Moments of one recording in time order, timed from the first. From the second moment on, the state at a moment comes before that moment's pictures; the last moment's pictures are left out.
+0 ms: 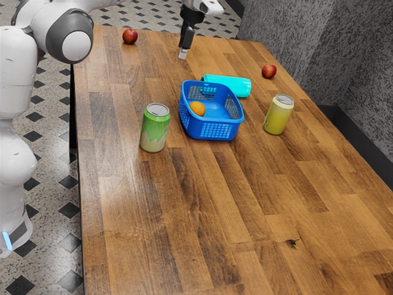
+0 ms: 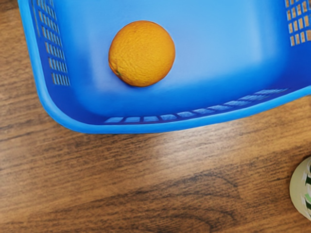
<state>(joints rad) 0.59 0.26 -0.11 -1.18 0.05 1.35 0.73</state>
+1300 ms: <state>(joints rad) 0.51 0.39 -0.15 -1.09 -0.11 1.55 0.54</state>
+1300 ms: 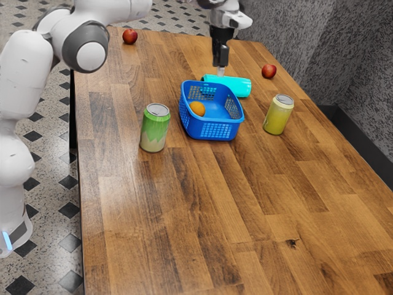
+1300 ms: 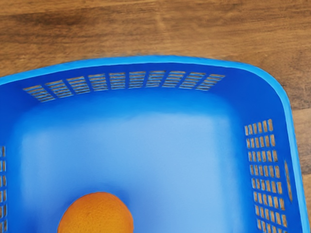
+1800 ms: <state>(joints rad) 0.50 0.53 -0.14 -1.14 -0.01 1.62 0.34</state>
